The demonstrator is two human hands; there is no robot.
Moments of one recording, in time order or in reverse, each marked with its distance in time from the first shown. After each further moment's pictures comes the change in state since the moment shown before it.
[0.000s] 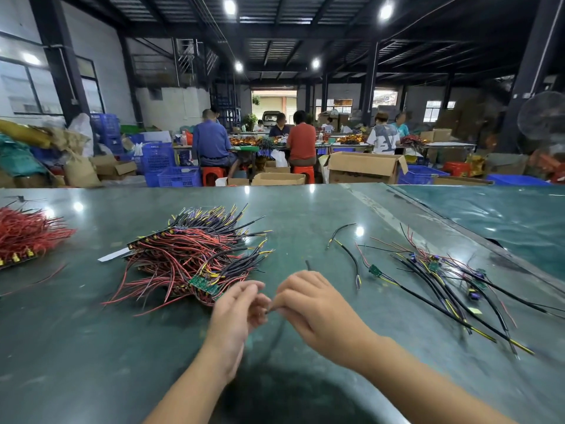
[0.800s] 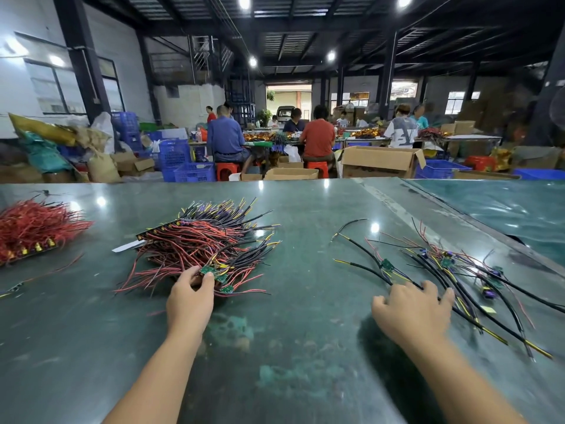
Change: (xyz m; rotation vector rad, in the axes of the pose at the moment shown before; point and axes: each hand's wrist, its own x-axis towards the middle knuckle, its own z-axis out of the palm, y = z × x) left_hand 0.050 -0.005 -0.067 0.733 0.512 0.155; right_hand -0.062 0.066 -0.021 -0.531 -0.341 1.212
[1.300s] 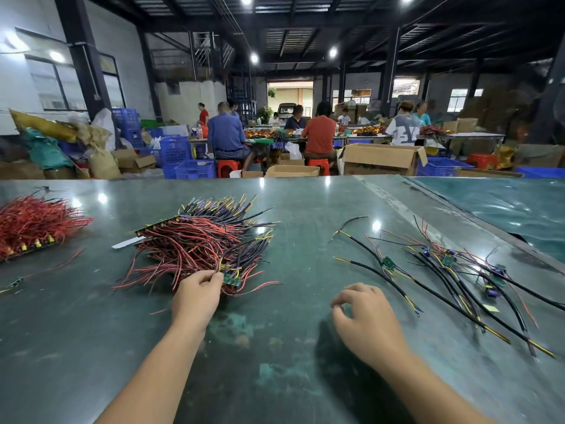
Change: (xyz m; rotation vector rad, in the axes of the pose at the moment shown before) left_hand -0.007 0.011 0.003 -0.046 -0.123 -0.073; right_hand -0.032 -0.035 0.010 0.489 0.036 -0.407
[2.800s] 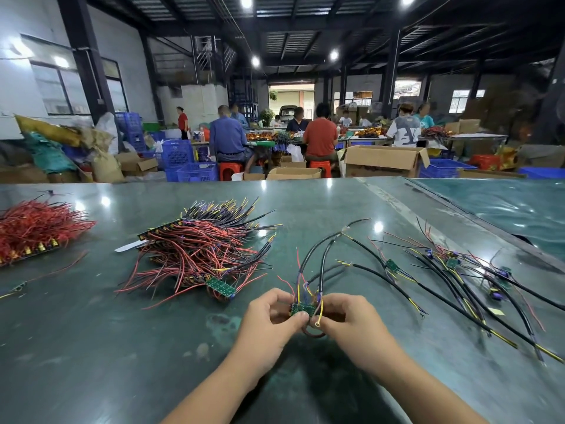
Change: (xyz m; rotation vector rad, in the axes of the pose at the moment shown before) left_hand -0.084 0.012 0.041 -0.304 -0.555 0.229; right_hand -0.008 -0.022 -0.004 0.613 -0.236 0.012
